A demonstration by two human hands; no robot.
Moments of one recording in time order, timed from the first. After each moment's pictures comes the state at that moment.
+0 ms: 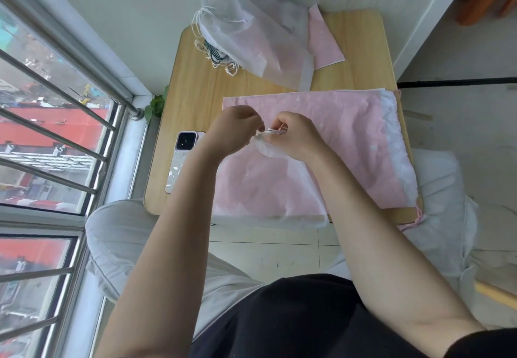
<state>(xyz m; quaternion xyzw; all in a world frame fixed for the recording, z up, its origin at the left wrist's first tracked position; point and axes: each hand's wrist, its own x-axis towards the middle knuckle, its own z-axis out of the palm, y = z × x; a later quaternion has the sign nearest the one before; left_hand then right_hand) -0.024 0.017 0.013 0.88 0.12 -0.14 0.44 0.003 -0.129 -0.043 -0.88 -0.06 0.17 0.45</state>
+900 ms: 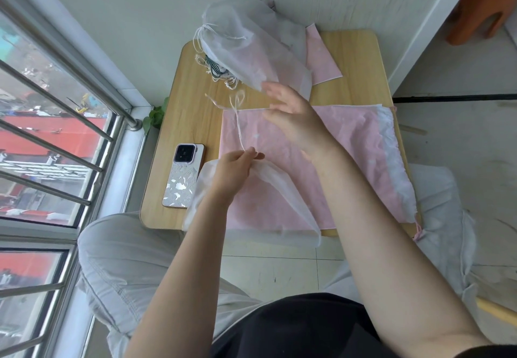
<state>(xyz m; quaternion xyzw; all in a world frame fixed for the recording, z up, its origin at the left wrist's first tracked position) -0.048 0.017 -0.065 0.76 0.24 -0.08 0.59 0.021 -0.127 -0.003 -0.72 -0.10 0.14 0.67</state>
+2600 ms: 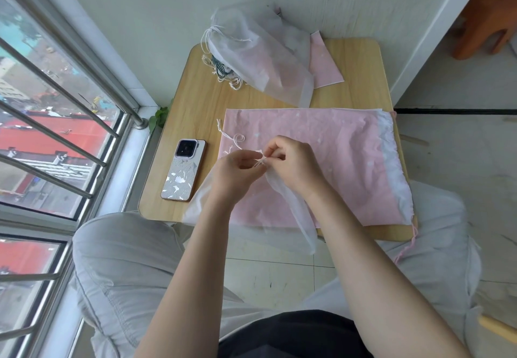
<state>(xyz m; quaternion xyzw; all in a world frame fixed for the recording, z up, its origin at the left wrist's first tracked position) -0.078 0.004 -0.059 0.80 0.23 -0.01 0.55 -0.029 -0.134 -0.064 -0.85 -0.11 0.10 0.50</state>
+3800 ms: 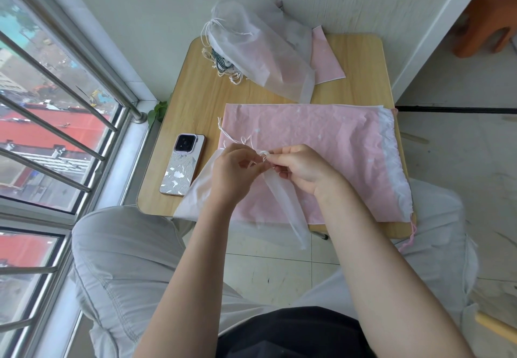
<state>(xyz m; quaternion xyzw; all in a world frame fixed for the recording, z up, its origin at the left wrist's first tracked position) -0.080 0.005 -0.071 0.88 0.11 0.10 0.46 -0.025 -0.144 -0.061 -0.64 0.04 0.35 0.68</state>
